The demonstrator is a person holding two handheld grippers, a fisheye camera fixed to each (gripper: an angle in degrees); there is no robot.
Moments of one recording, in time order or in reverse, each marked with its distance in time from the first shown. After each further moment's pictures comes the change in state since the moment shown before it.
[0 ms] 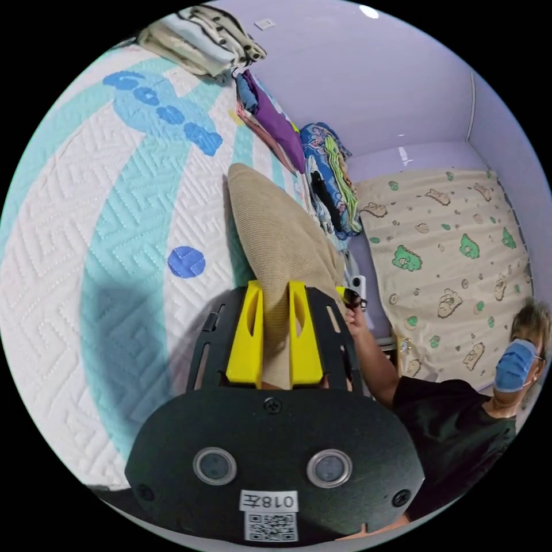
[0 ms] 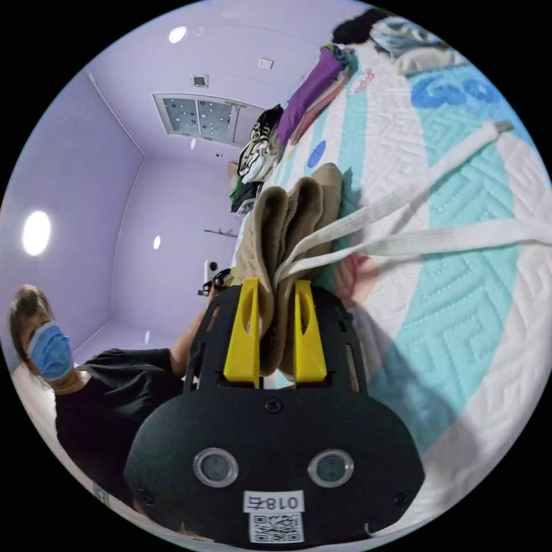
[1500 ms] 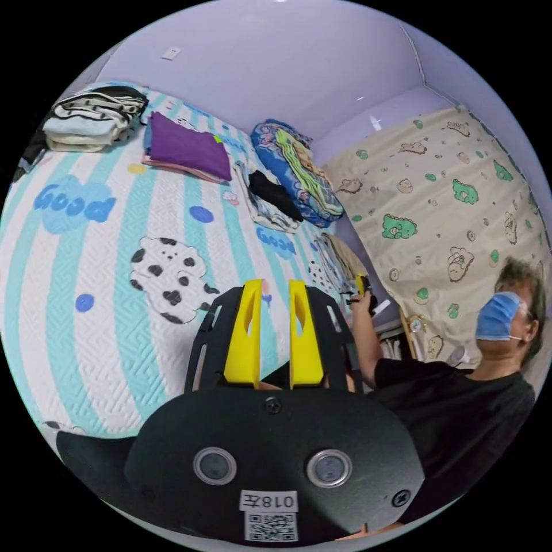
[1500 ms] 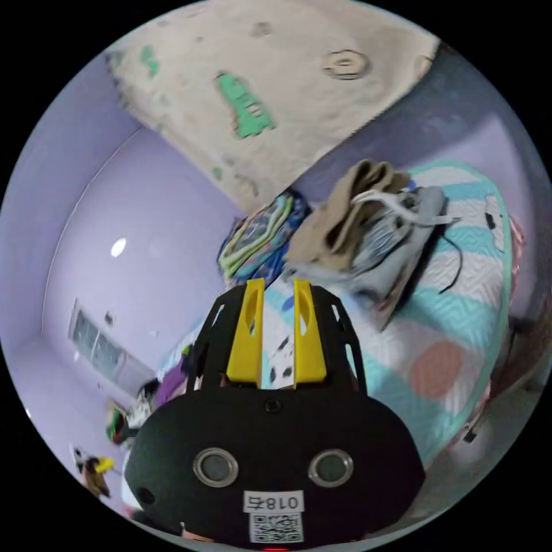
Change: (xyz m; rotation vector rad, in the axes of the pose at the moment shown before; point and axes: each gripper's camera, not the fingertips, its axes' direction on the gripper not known) left arm 0.244 0.014 0.119 0.038 -0.107 0.235; right arm -0.079 0.194 -0.304 1.364 0.714 0.160
